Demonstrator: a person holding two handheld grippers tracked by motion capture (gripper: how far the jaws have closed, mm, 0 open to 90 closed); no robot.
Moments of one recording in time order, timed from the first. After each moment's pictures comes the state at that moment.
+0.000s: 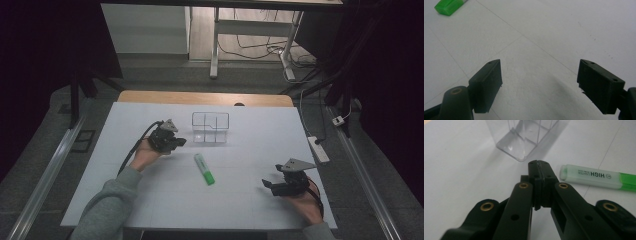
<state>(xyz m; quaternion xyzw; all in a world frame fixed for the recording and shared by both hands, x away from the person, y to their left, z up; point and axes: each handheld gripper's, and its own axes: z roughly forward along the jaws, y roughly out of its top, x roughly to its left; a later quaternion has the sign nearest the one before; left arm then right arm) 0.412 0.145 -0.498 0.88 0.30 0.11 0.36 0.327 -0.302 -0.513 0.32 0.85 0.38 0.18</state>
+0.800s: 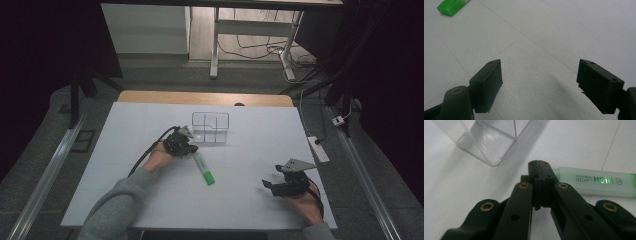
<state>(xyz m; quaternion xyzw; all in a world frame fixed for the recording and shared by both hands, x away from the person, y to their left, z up) 0.427 0.105 -0.527 0.90 0.27 0.07 0.33 0.326 -0.302 -0.513 0.32 0.85 0.38 0.18</state>
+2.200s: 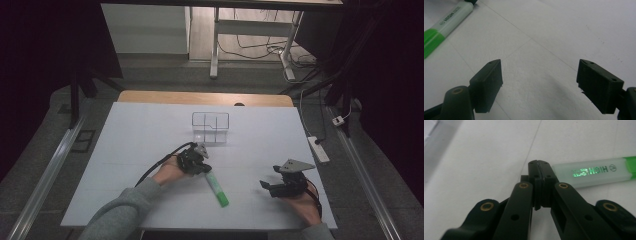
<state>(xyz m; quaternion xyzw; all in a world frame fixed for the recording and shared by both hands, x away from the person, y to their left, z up) 0.379 0.058 -0.521 0.93 0.19 0.03 0.31 0.322 -0.295 -0.510 0.32 0.85 0.38 0.17</state>
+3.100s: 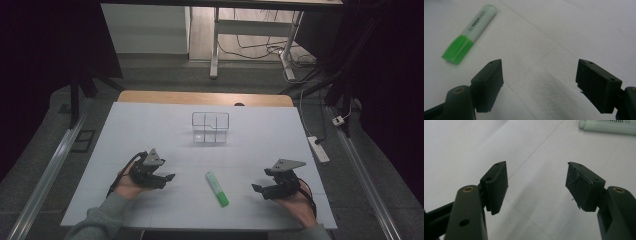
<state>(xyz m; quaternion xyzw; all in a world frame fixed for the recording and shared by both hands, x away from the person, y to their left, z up) 0.301 0.172 -0.507 0.88 0.32 0.15 0.33 0.316 -0.267 -0.499 0.31 0.87 0.37 0.12</state>
